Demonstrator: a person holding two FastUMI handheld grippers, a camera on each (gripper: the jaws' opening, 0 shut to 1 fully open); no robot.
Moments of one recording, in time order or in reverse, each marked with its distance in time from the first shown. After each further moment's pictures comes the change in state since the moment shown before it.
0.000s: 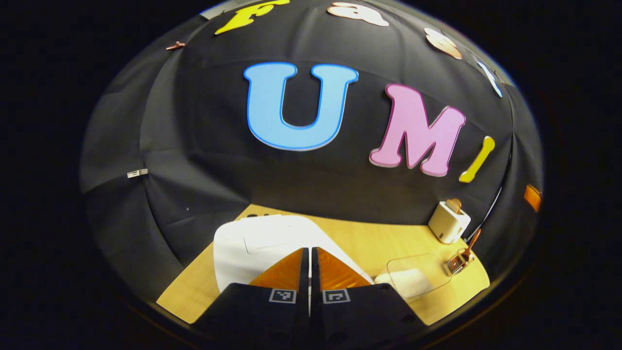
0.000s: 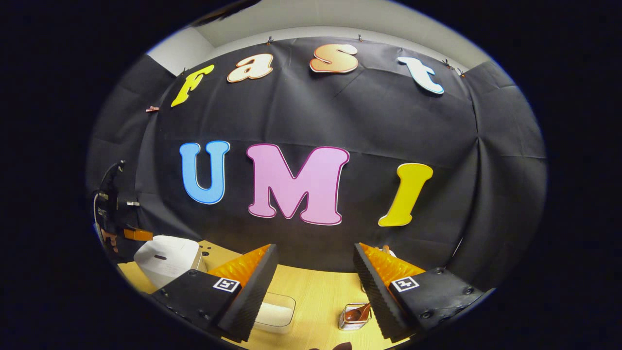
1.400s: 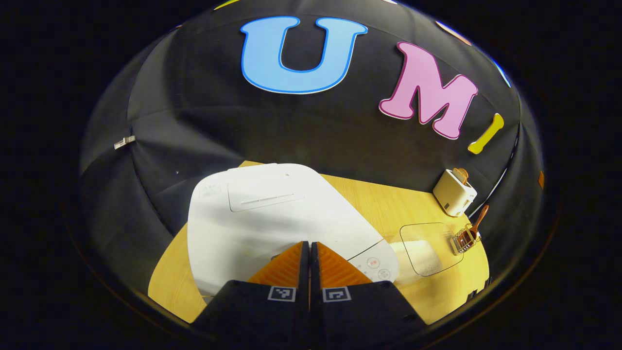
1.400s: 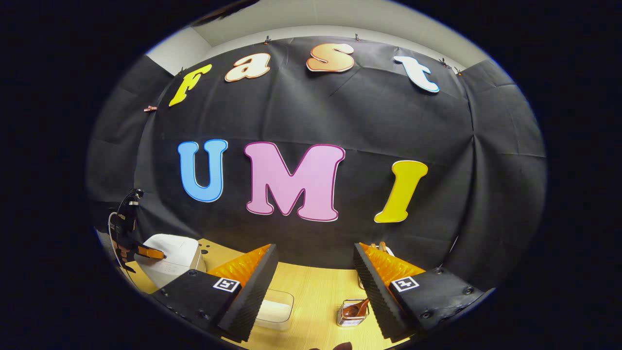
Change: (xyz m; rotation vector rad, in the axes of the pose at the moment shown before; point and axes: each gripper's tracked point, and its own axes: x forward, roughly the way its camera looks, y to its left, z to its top) left arm 0.025 0.001 -0.047 -0.019 0.178 -0.009; right arm -0.010 -0.003 -0.002 0.001 0.003 -0.014
